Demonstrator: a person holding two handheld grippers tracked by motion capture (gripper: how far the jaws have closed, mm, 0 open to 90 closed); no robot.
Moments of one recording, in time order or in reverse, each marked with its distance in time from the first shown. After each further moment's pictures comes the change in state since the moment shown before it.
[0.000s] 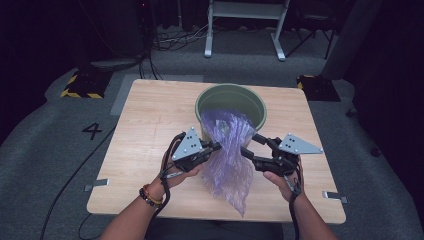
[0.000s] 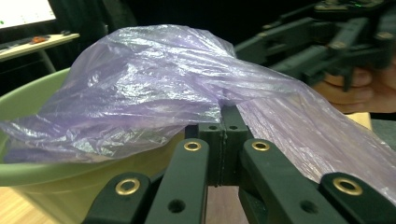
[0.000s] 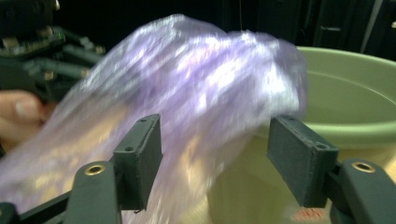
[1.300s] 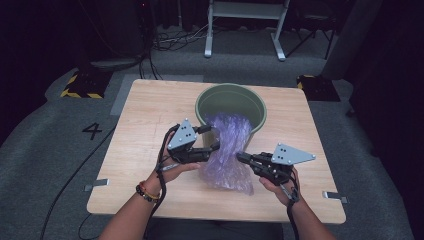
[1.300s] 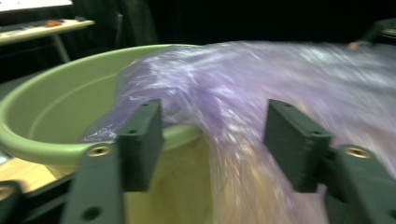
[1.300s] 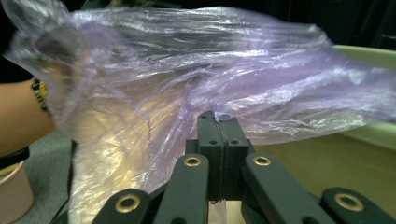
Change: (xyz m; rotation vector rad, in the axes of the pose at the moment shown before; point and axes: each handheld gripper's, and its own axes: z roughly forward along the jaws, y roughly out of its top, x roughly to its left) left arm 0.018 -0.001 -0.006 0.008 0.024 -0.078; right arm 0.018 -0.009 0.003 0.023 0.168 -0.105
